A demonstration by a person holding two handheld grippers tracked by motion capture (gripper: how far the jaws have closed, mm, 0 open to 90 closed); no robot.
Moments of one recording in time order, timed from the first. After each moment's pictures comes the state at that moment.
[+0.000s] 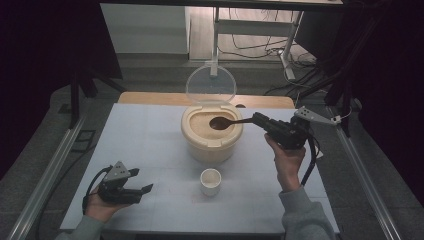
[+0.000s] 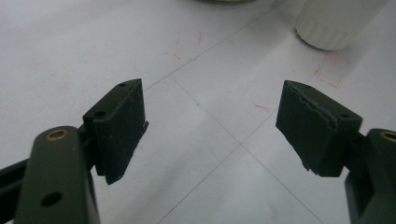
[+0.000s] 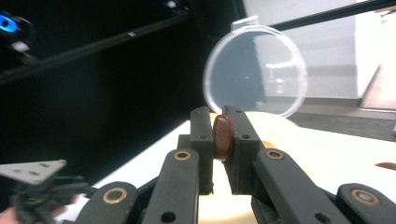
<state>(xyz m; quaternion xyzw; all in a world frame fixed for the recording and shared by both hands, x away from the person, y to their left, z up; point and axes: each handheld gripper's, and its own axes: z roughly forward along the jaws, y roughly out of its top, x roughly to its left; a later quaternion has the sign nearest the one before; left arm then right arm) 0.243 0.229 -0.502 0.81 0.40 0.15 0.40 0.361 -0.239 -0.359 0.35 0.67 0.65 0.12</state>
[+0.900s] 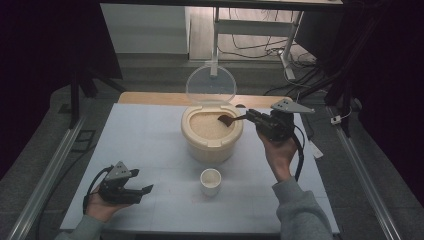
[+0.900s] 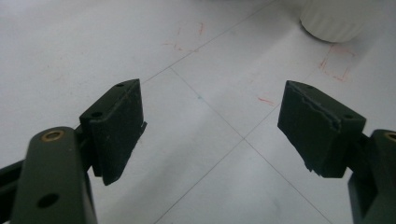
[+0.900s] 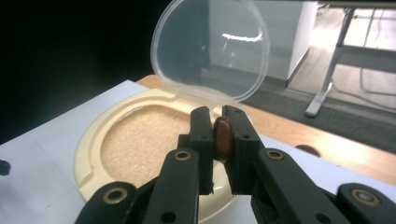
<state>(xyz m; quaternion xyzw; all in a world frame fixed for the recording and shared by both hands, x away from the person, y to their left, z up) 0.245 0.229 -0.505 0.82 0.40 0.14 0.39 0.378 -0.205 -0.357 0.35 0.74 0.53 0.22</state>
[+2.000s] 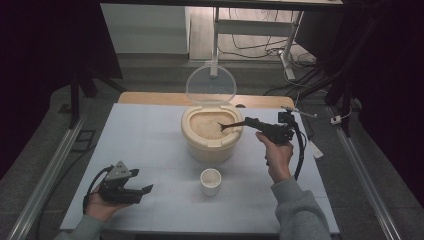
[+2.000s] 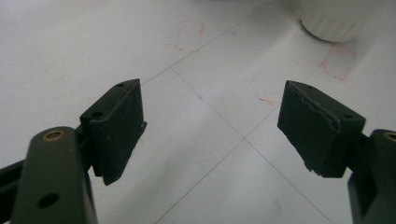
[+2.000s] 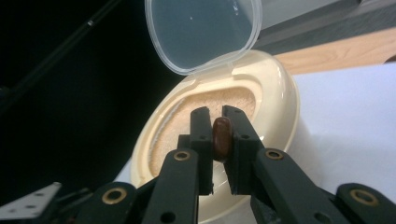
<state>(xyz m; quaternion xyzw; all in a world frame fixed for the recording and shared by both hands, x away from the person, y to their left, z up) 0.245 0.229 -0.505 0.82 0.40 0.14 0.38 0.404 -0.230 -0.397 0.49 0.64 0.59 -0.03</state>
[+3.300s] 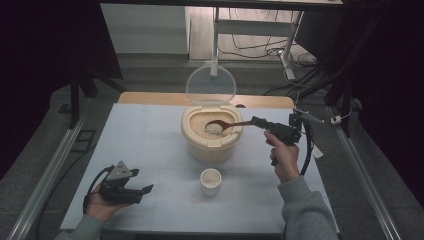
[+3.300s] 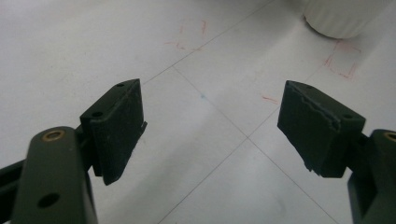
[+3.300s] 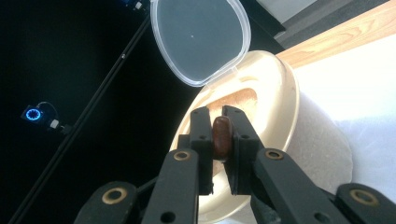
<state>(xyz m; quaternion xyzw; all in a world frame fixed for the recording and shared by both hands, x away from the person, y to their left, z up) 0.246 0.227 -0.505 0.82 0.40 0.14 0.38 0.409 -0.256 -0.407 0.52 0.56 0.63 -0.12</state>
